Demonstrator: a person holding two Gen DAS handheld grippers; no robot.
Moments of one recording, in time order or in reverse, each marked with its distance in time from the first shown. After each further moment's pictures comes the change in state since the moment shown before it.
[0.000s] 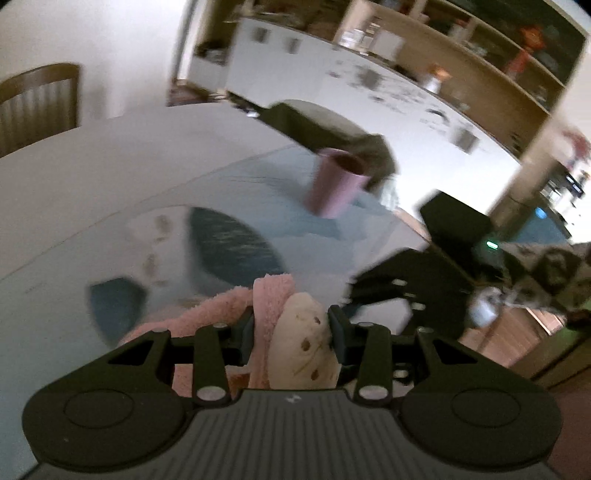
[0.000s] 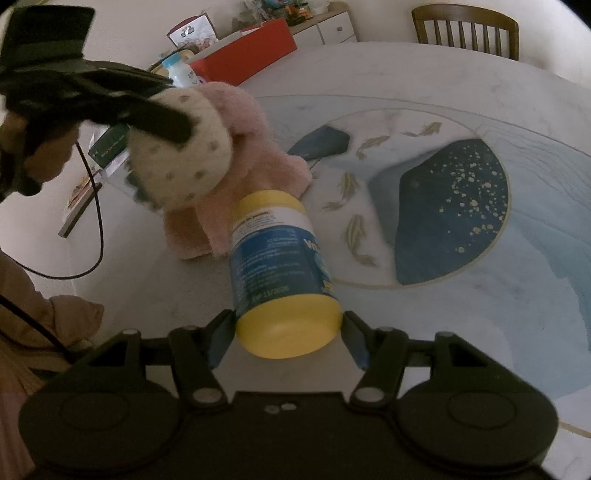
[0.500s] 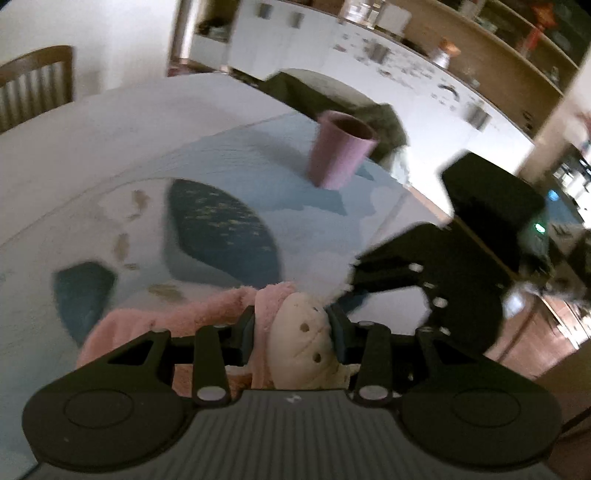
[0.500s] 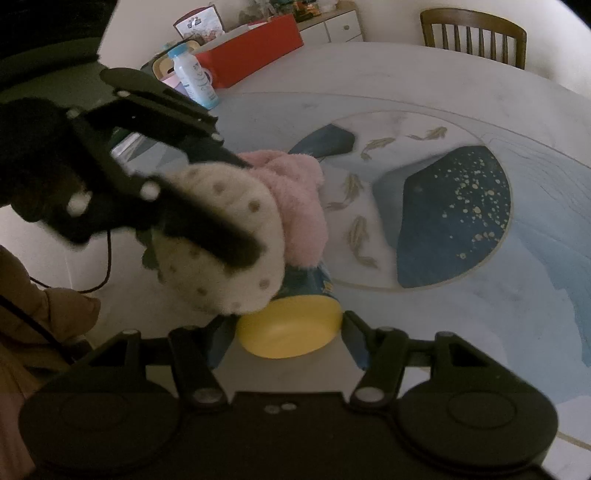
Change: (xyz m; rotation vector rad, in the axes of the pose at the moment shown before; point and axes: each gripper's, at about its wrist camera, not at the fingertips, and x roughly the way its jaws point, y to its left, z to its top) left arm 0.048 -0.004 -0.005 -0.031 0.065 0.074; right arm 0.000 0.007 0.001 -0.040 0.012 -0.021
